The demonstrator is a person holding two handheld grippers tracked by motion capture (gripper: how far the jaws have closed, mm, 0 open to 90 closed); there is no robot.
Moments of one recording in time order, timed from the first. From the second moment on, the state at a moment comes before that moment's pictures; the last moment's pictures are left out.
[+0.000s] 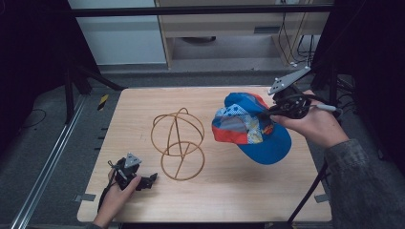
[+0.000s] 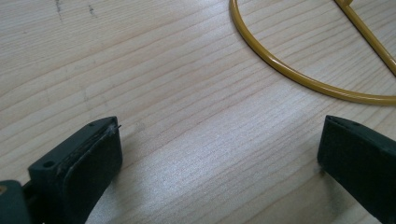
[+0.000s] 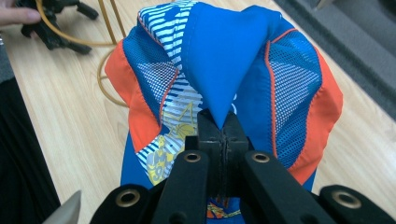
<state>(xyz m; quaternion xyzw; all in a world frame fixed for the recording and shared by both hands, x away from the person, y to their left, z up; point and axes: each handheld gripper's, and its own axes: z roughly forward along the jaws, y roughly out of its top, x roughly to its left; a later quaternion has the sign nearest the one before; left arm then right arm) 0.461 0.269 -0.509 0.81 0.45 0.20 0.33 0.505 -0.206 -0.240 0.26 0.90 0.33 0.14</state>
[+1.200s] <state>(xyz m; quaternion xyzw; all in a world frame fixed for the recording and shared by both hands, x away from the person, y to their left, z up) 0.461 0.269 -0.509 0.81 0.44 0.20 0.33 0.503 -0.120 -0.184 0.15 0.88 0.42 0.16</state>
